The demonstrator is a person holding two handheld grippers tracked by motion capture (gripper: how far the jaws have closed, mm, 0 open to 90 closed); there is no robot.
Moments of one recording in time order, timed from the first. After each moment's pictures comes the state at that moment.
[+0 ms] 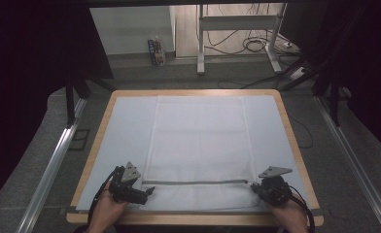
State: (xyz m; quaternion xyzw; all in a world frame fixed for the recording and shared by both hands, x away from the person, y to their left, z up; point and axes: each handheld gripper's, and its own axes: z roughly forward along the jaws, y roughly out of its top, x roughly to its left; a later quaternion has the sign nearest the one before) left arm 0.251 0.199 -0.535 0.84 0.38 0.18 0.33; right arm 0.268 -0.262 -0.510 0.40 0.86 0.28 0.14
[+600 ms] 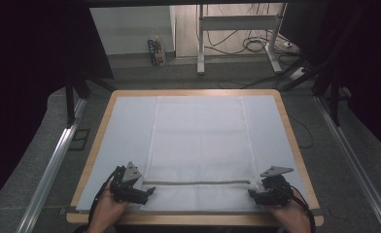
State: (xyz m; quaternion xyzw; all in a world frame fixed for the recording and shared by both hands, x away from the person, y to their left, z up) left arm 0.251 0.197 -0.535 0.85 0.38 0.18 0.33; right arm 0.268 -0.263 -0.511 0.43 0.85 0.26 0.14
